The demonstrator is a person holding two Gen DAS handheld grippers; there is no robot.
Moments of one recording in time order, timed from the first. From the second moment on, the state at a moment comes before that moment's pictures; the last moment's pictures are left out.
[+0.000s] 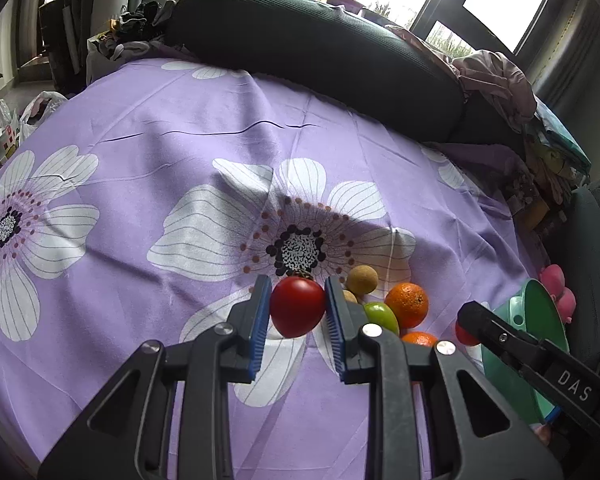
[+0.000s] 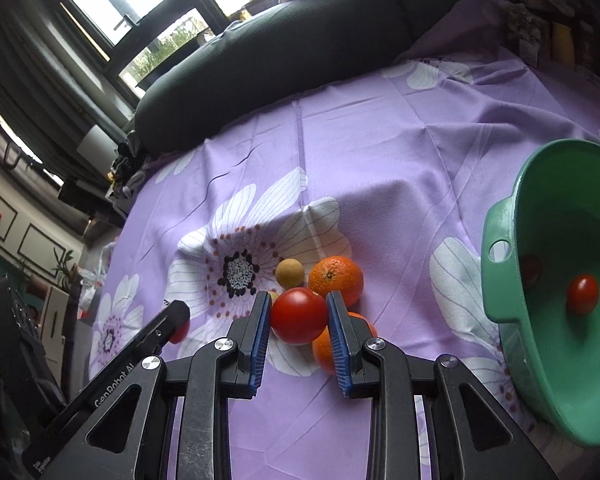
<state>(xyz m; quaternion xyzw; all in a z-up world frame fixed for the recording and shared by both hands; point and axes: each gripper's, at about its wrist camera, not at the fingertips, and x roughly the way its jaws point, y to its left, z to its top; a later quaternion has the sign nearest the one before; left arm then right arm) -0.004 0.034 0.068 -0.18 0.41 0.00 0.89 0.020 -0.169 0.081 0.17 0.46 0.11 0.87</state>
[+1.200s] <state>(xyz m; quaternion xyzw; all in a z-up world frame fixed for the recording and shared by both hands) -0.021 -0.041 0.085 -0.12 0.39 -0.08 0.91 0.001 -0.199 0.101 0.17 0.42 0.06 0.89</state>
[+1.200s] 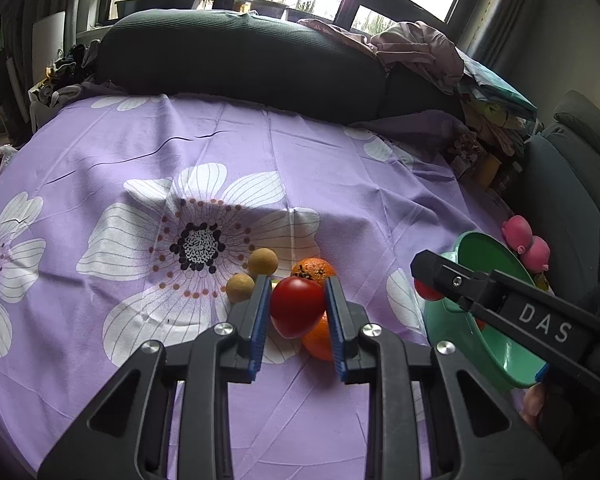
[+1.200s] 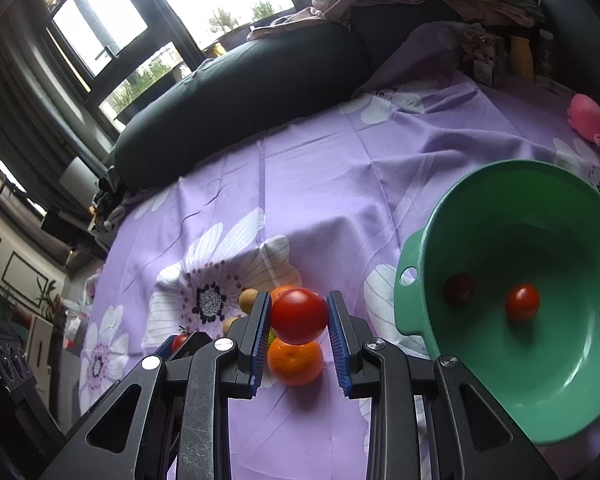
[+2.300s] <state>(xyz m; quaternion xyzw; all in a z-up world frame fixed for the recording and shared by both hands) -0.007 -0.139 0.136 -0.02 0.35 -0.21 0.91 -0.030 -0.283 0.134 0.23 0.33 -0.02 0.92</state>
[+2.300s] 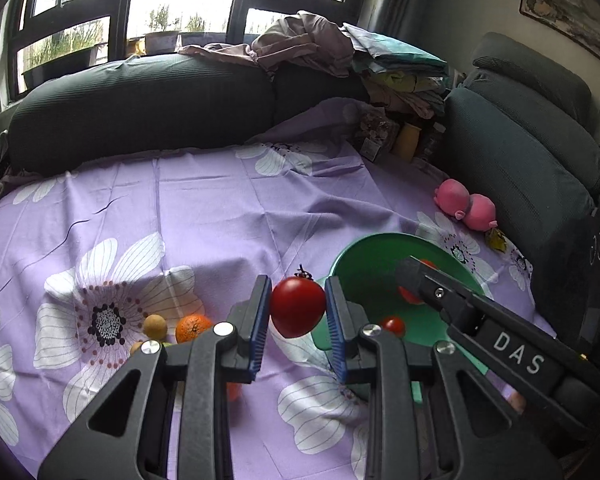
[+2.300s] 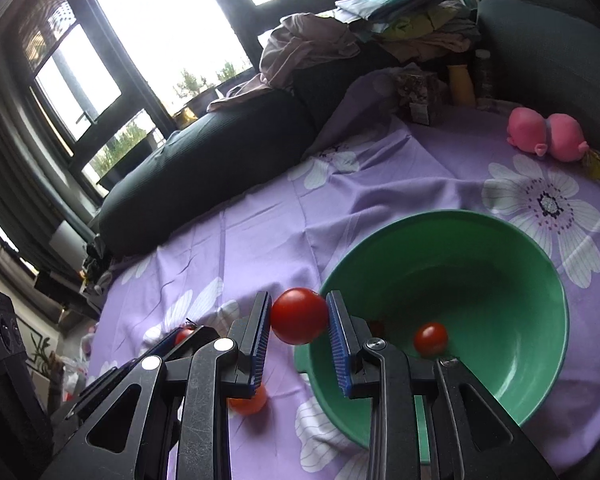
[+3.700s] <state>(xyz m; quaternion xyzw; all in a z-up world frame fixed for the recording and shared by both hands) -0.004 -0.208 0.082 -0.02 0.41 -0.34 0.84 -0.041 -0.349 0.108 0.27 0.35 -0.20 0.88</state>
